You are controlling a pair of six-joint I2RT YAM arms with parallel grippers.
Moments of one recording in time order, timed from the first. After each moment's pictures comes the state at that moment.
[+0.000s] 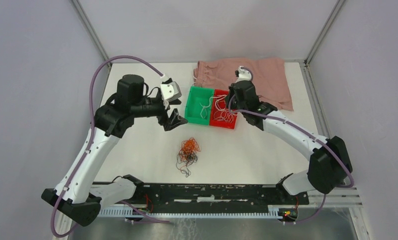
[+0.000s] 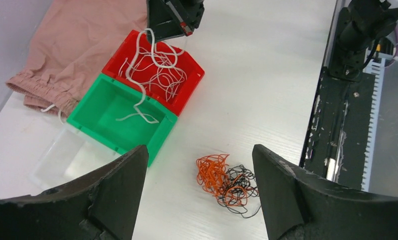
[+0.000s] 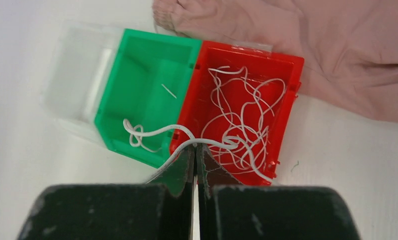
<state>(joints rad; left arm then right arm) -0.47 1.09 1.36 -0.79 0.68 0.44 0.61 1.41 1.07 -0.12 0.27 0.49</state>
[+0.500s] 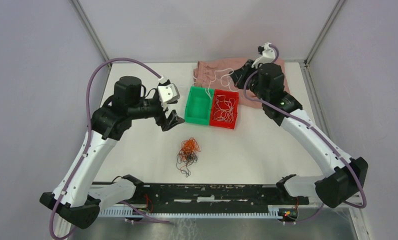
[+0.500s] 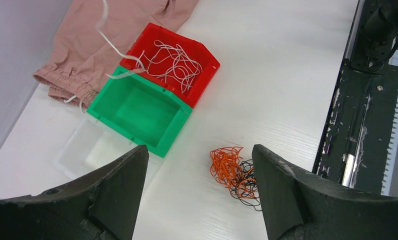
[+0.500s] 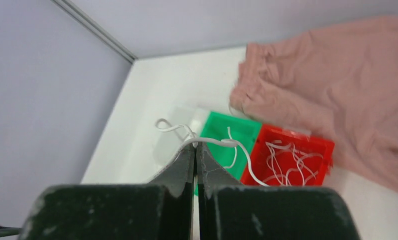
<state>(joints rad) -0.47 1.06 1.36 -0.81 0.61 0.49 0.50 1.31 1.22 -0.12 0.07 0.55</state>
